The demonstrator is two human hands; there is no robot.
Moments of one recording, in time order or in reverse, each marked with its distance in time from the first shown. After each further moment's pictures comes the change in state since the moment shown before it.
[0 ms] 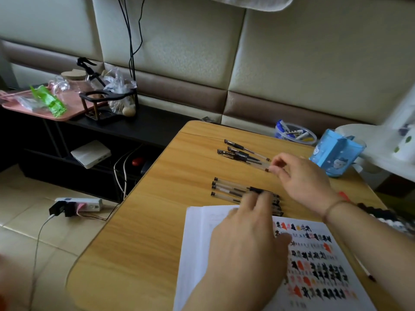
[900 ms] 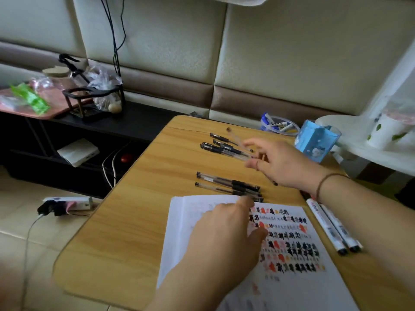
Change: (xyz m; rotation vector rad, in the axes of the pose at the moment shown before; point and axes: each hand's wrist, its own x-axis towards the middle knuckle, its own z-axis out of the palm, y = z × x) left_hand -0.011 0.000 0.004 0.015 -0.089 -0.020; right_hand -0.008 -0.023 -0.042 0.123 -0.229 -0.124
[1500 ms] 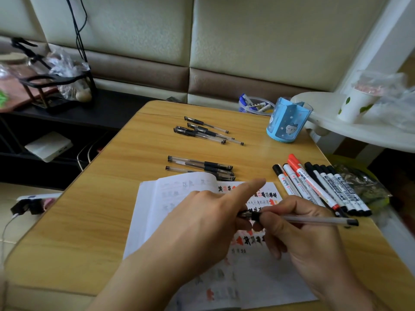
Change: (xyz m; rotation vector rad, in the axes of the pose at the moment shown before) left_hand -0.006 0.009 0.004 -0.065 0.004 0.430; right_hand -0.163 -0.019 0.041 1.256 0.337 0.201
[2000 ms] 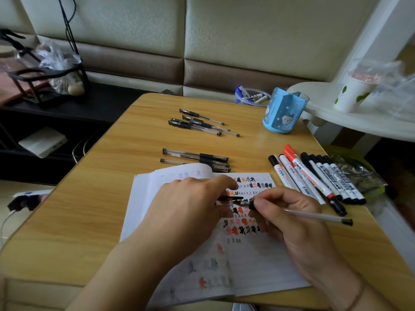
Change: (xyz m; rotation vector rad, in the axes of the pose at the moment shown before) left_hand 0.005 -0.006 -0.004 0.290 -0.065 -0.192; right_hand 0.000 0.008 -0.006 -0.043 0.008 0.044
